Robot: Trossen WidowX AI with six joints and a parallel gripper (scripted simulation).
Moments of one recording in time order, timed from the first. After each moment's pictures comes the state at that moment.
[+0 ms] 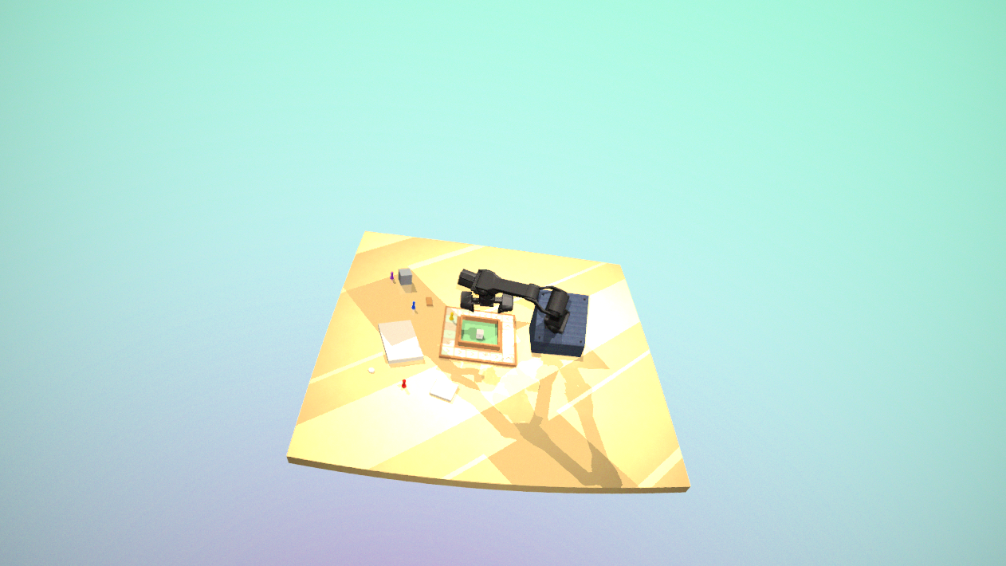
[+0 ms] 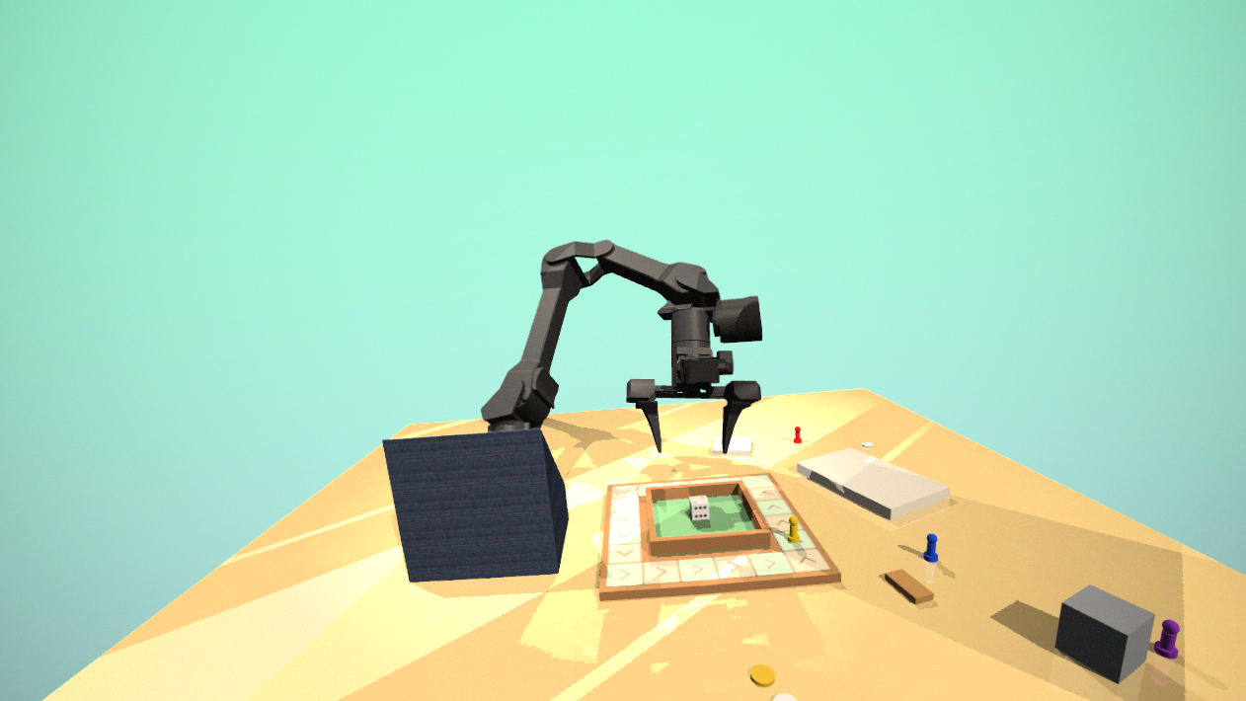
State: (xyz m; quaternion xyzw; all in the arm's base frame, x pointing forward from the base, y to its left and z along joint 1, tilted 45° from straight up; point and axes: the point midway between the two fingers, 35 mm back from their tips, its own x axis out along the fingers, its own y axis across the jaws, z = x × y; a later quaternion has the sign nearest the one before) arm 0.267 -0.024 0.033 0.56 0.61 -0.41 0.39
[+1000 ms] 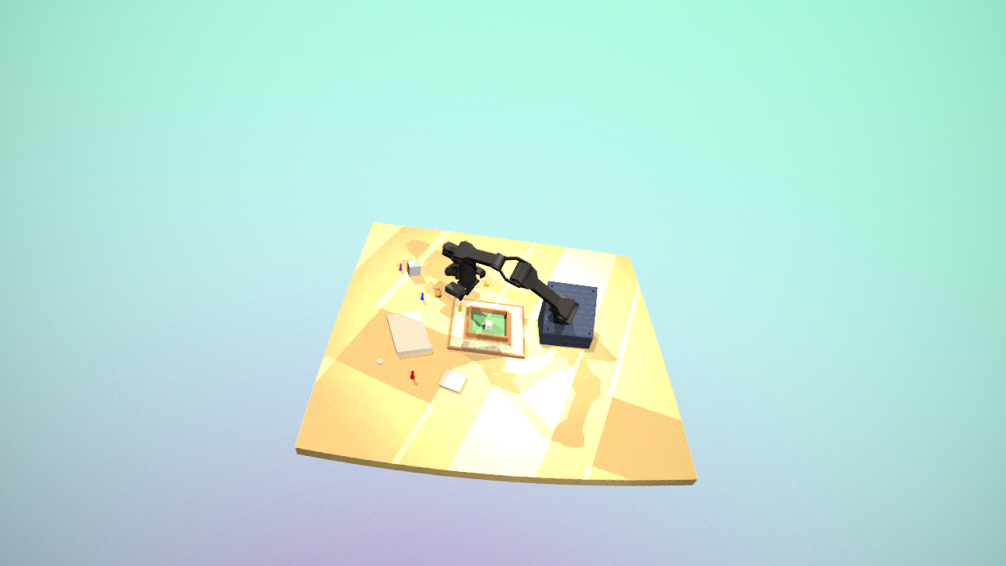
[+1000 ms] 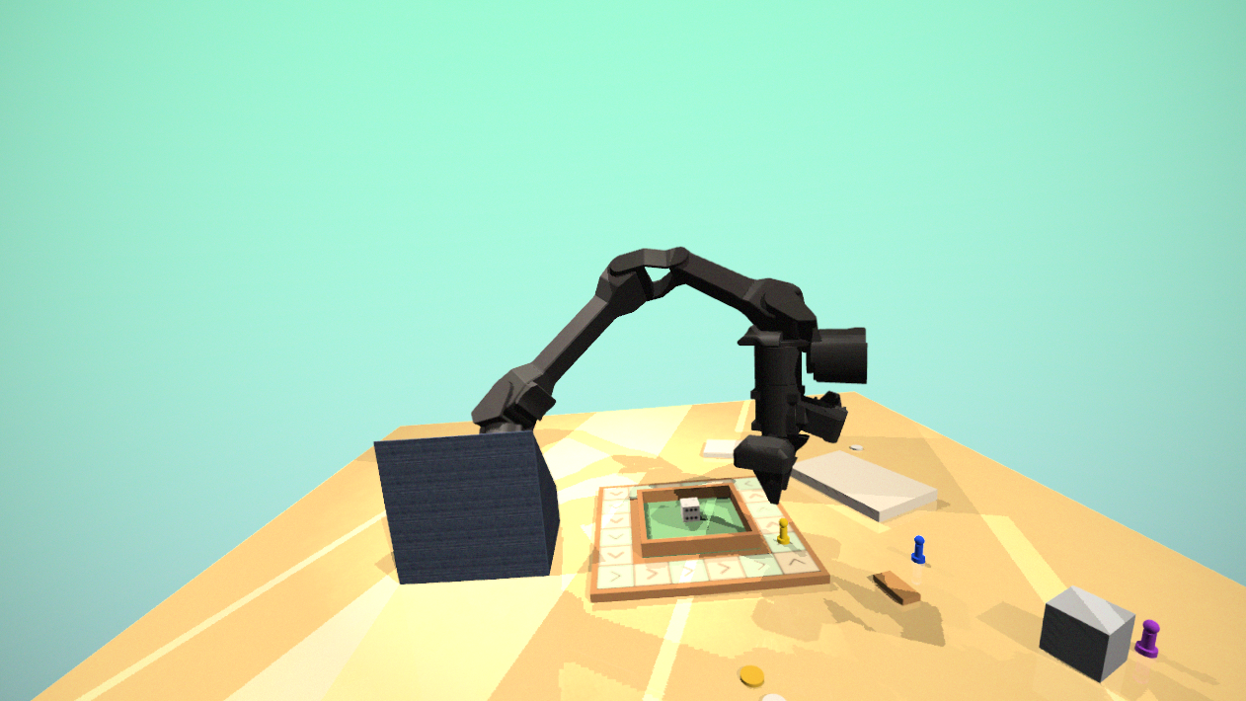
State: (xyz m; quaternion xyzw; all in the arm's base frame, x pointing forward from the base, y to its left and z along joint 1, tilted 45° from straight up) arm 0.380 -0.051 -0.042 0.44 0.70 0.07 0.57
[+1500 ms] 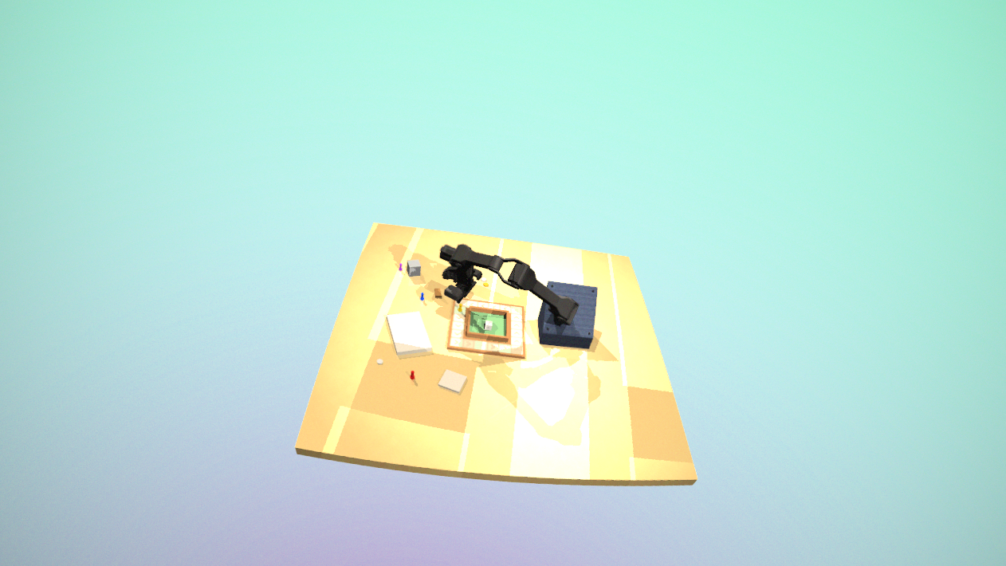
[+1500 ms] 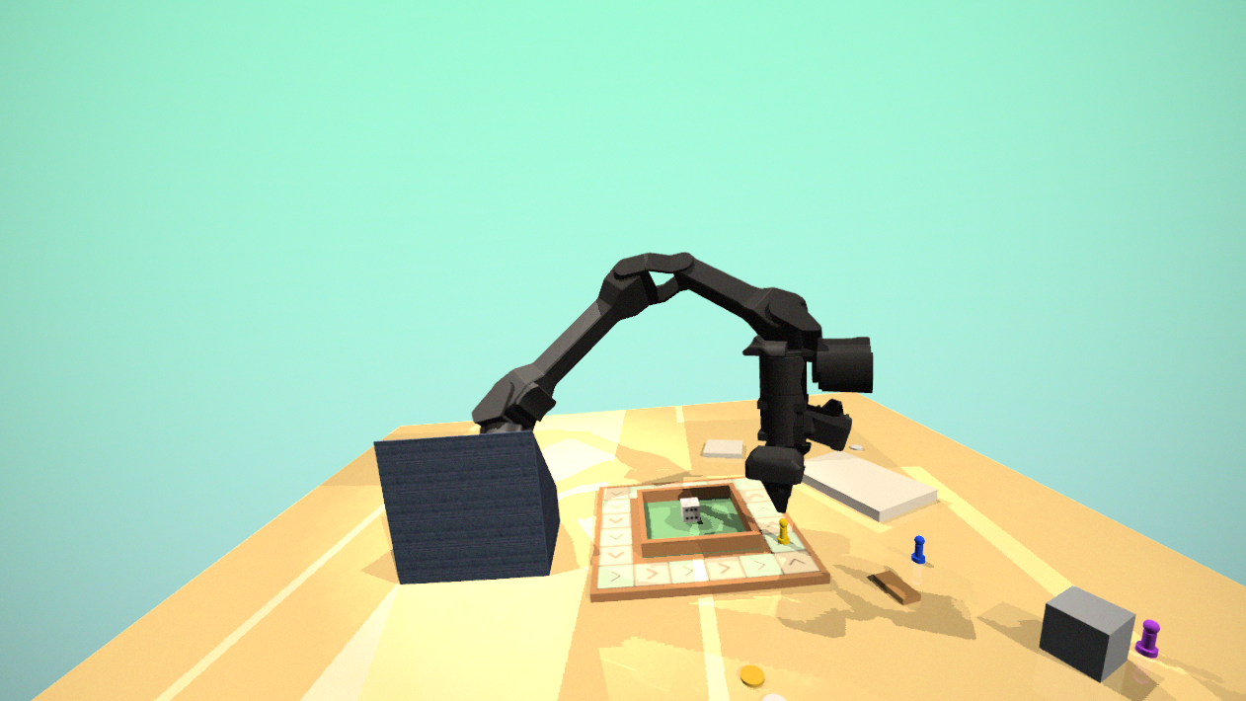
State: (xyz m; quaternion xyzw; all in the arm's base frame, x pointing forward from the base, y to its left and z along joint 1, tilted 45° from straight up) arm 0.388 -0.041 -0.051 0.42 0.69 0.10 0.58
